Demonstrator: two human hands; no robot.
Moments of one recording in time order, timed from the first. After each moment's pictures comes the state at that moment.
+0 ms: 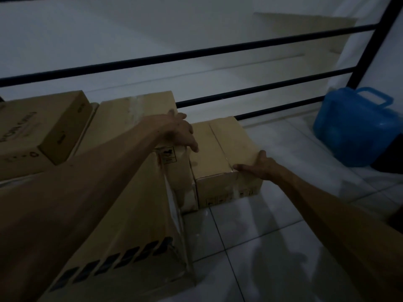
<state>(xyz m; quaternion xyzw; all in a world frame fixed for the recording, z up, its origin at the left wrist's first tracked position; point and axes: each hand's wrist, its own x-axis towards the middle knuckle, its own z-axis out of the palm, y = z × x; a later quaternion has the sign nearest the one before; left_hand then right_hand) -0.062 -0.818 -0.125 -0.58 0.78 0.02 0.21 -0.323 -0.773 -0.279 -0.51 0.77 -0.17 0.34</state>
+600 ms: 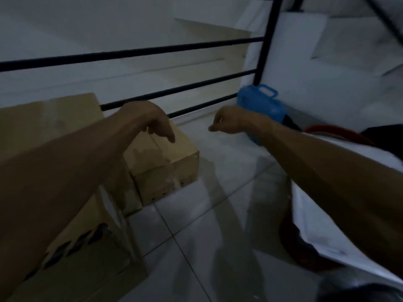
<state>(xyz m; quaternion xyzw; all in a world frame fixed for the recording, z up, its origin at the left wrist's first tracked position) -0.181 -0.757 -0.087 -0.54 0.80 0.11 0.24 -0.380 -0.685 -0.108 -0.65 0.75 -0.02 0.10</state>
